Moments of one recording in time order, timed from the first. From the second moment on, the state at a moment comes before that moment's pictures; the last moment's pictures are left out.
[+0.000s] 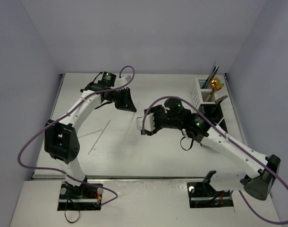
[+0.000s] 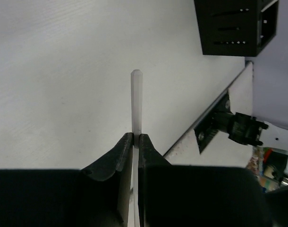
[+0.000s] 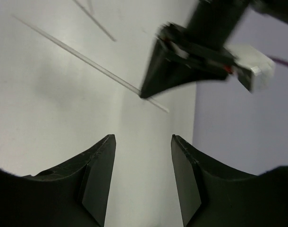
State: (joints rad) left arm -0.36 1.75 1.57 -0.76 0.67 -0.33; right arm 0.81 1.20 1.18 -0.46 -0.27 -1.04
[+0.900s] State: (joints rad) left arm -0.37 1.80 1.52 -0.83 0.84 -0.36; right arm 1.07 1.57 1.17 -0.50 -0.11 -1.49
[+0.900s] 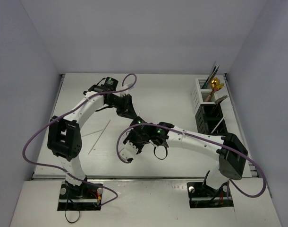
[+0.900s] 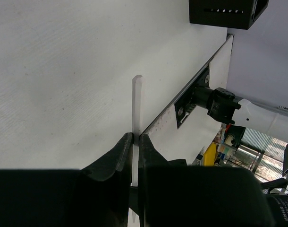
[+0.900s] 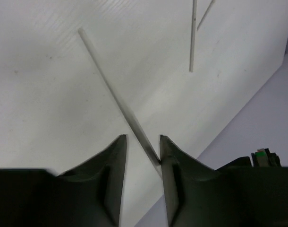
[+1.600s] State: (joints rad) left arm -0.11 1.76 1.56 -0.80 0.62 -0.32; right arm 0.84 1.30 1.20 -0.44 -0.13 -0.87
